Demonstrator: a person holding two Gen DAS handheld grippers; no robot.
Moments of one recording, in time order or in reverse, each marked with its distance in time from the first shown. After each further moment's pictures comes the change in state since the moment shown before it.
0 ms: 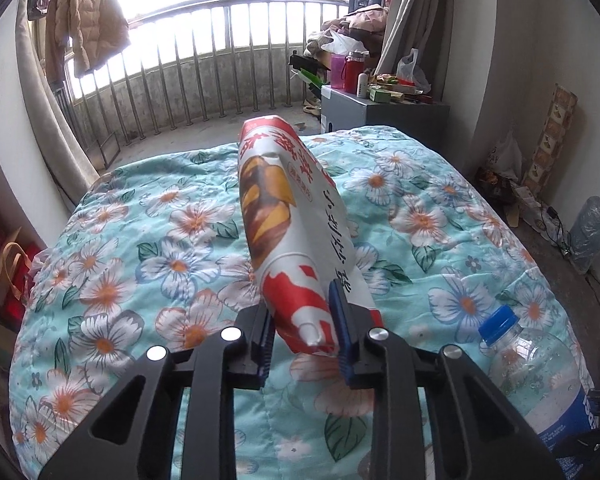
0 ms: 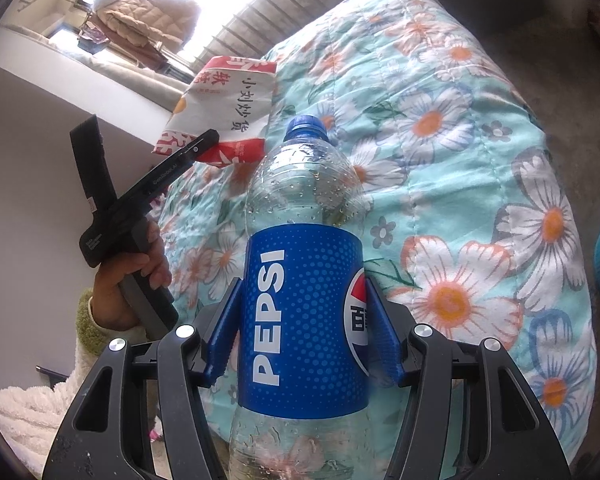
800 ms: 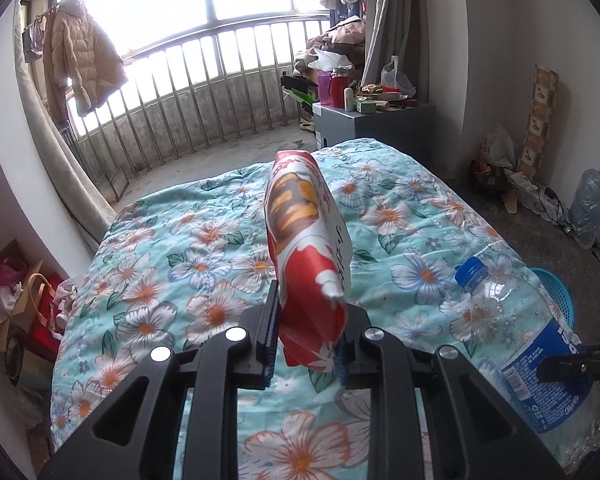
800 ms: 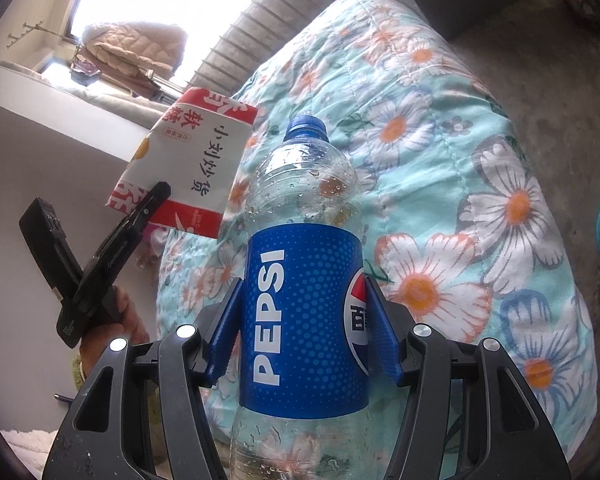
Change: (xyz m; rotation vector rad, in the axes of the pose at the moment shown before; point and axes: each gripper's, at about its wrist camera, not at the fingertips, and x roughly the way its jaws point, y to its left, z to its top) left arm -0.071 -0.026 -0.018 0.111 -0.058 0.054; right arm -0.022 -0.024 -0.002 0.097 -0.049 0.035
